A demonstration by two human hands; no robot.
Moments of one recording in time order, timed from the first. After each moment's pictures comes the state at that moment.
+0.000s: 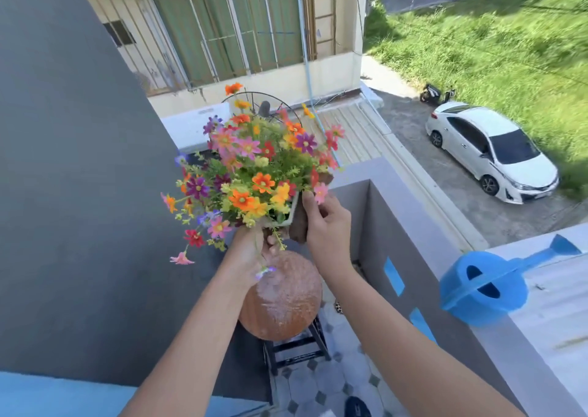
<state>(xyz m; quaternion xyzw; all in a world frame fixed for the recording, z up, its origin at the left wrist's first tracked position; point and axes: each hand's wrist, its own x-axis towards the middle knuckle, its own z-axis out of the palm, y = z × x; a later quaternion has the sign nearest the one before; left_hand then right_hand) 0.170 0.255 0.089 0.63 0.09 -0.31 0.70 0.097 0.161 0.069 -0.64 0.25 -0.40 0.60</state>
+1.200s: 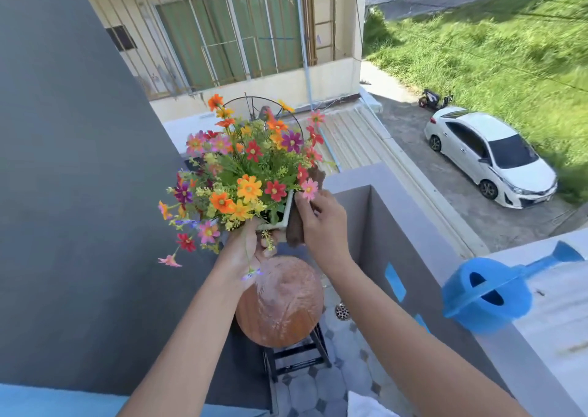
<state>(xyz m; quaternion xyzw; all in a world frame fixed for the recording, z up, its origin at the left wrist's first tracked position) 0.177 0.268 0.101 0.60 0.07 -0.33 0.72 0.114 0.151 0.073 -0.73 0.22 -0.39 0.52</state>
